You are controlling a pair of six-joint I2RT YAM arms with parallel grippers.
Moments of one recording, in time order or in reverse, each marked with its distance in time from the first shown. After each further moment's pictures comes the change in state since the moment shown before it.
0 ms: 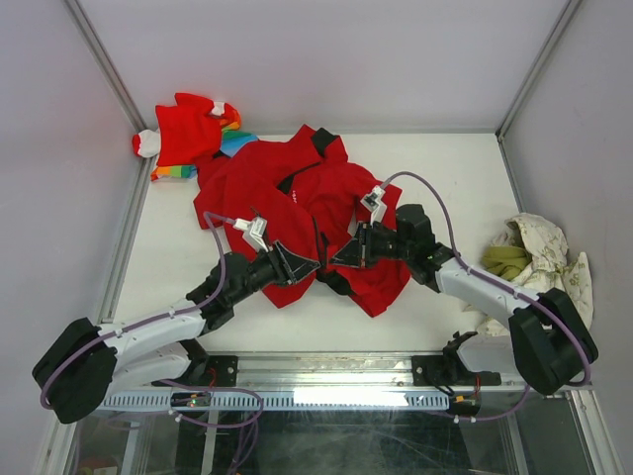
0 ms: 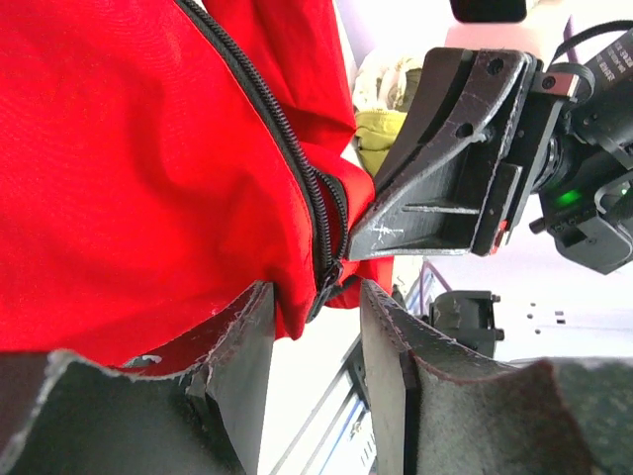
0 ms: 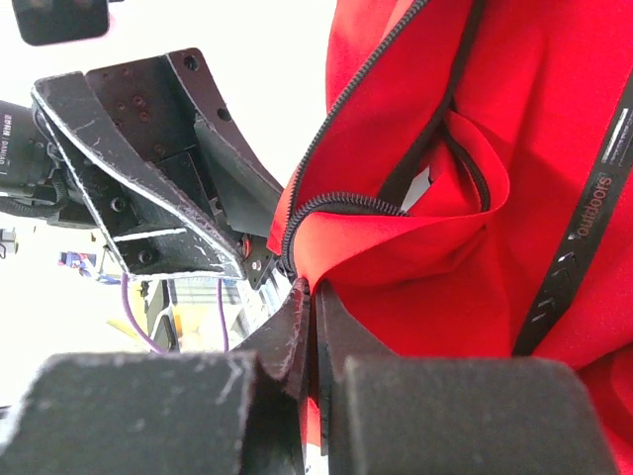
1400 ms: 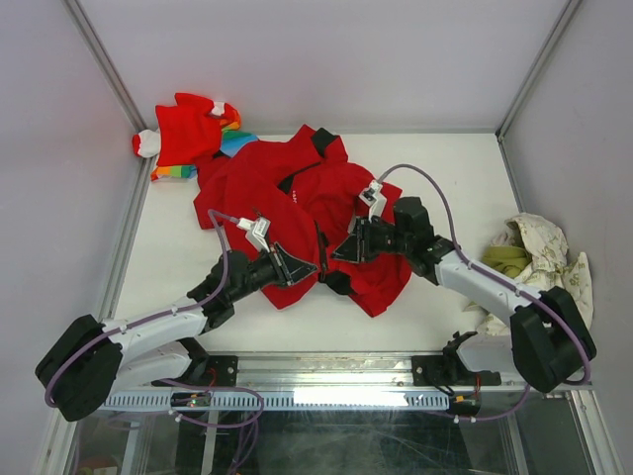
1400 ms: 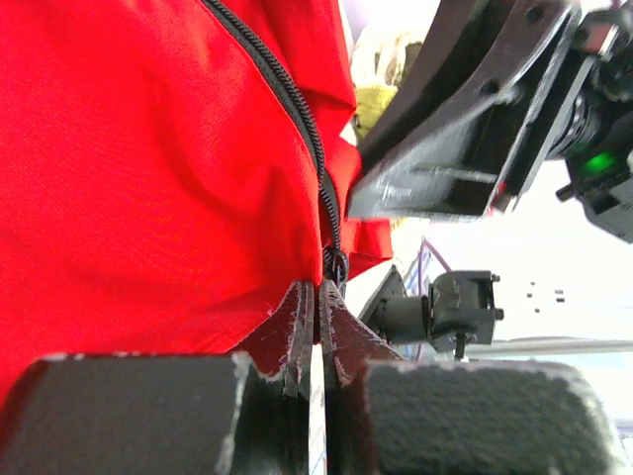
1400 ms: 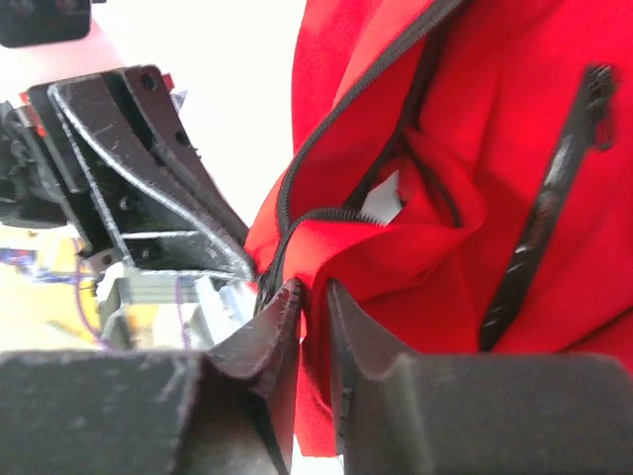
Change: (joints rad) left arm 0.030 0.040 -0.008 0.046 0.078 -0.002; right arm -0.003 0.018 0.076 -0.113 0.042 -0.097
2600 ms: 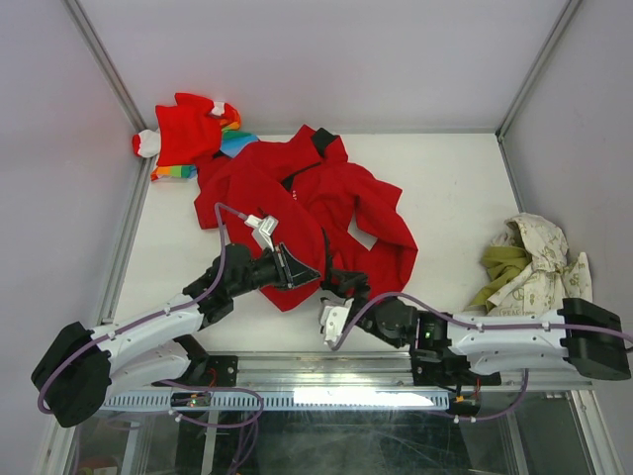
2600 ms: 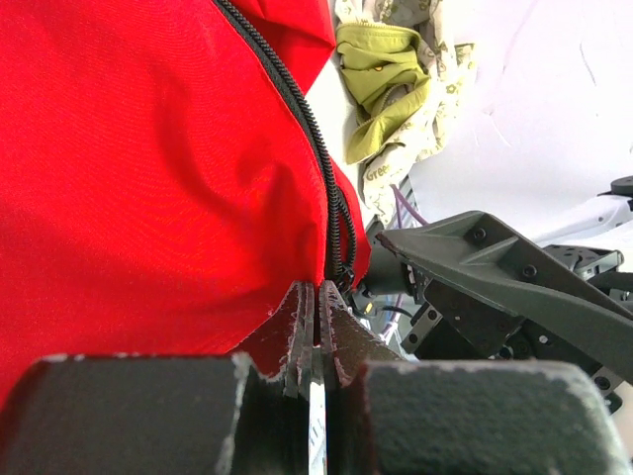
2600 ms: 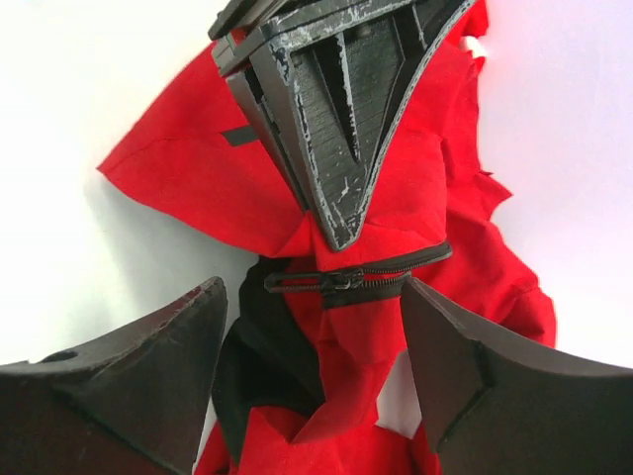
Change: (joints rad) left arm -0.007 -0.049 0.095 -0.233 0.119 -0.005; right arm 0.830 -0.329 -0.336 0.271 1.049 -1.285
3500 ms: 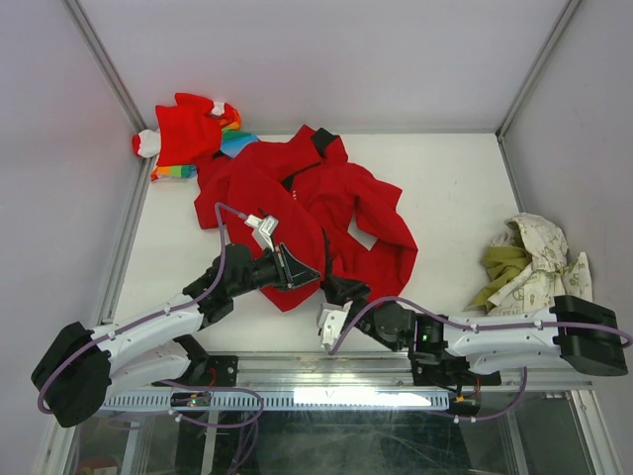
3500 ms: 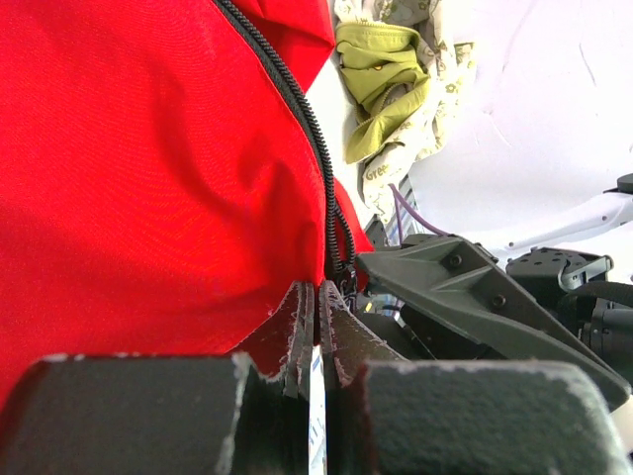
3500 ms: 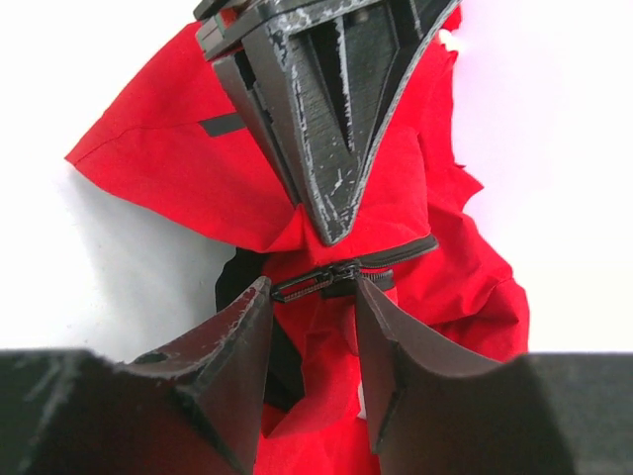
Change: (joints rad) left arm 0.000 0.000 0.000 0.000 0.007 0.000; right arm 0.040 0.069 -0.032 0.145 0.118 -0.096
